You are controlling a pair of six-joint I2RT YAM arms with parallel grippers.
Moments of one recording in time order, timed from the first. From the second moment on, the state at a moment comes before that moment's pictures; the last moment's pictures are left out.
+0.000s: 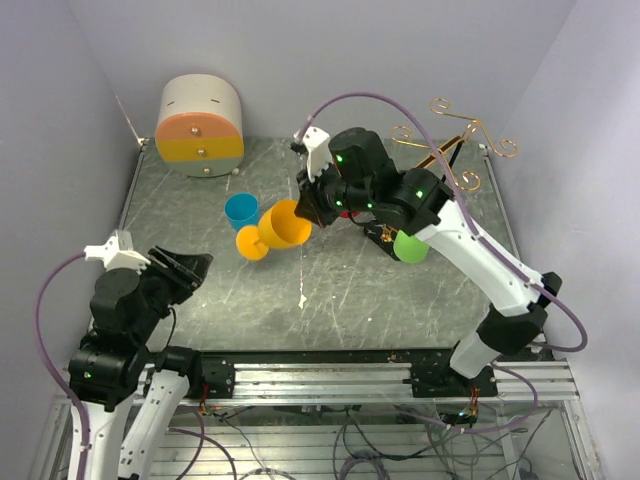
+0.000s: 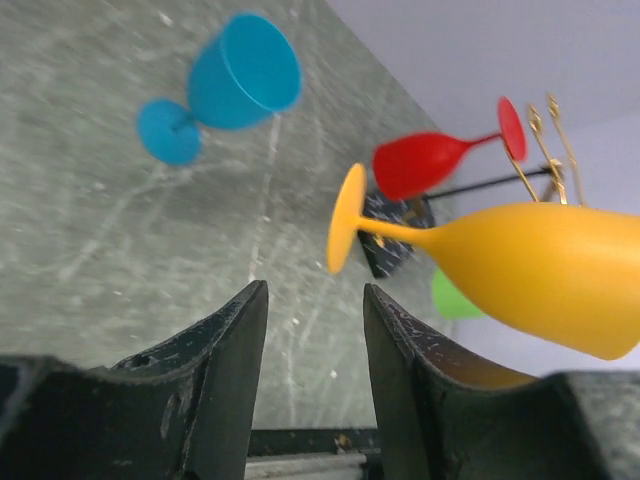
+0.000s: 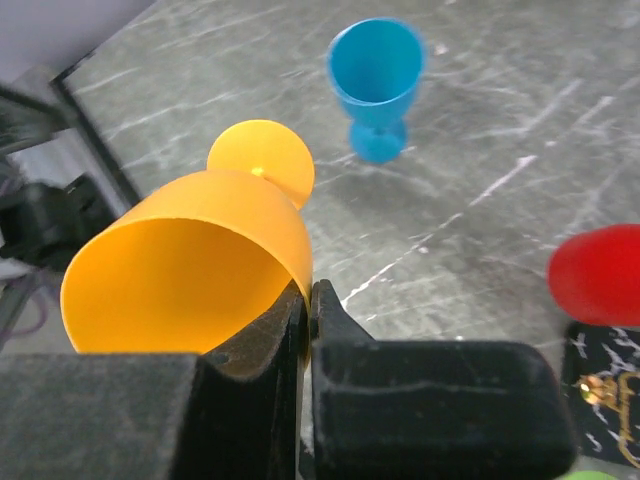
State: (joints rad) left arm -0.17 0.33 0.89 -0.83 0.06 -0.91; right arm 0.94 1.60 1.94 -0.89 -0.12 0.09
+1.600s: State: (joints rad) left arm -0.17 0.42 0.87 -0.82 -0.27 -0.62; right arm 0.79 2.28 2.38 -1.02 0.07 0.11
